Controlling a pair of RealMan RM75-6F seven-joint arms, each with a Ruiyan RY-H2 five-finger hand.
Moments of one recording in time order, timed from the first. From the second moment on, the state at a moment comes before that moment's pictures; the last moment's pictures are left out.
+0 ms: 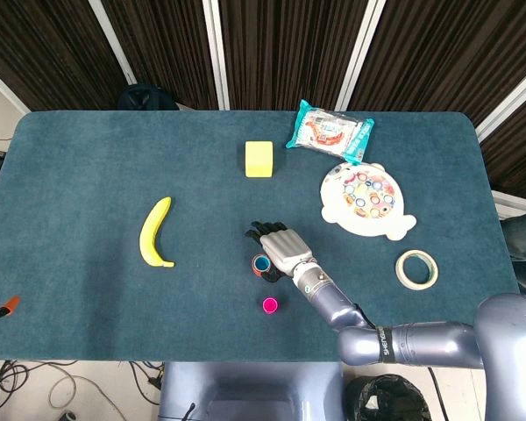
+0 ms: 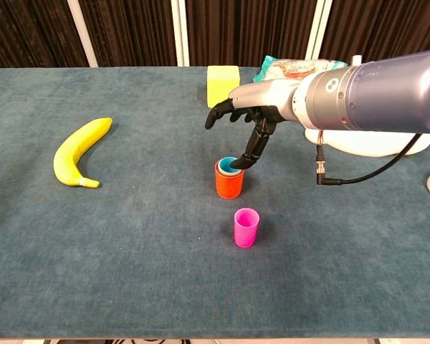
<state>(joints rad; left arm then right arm) -0.05 -1.06 -0.10 -1.74 1.38 1.53 0.16 1.17 -1.48 0.18 -1.70 -0.46 0.84 -0.46</state>
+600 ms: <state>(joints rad) -0.05 -1.06 -0.09 -1.73 1.38 1.53 0.17 1.01 -1.26 0.08 -1.99 -0.71 0.95 -0.42</state>
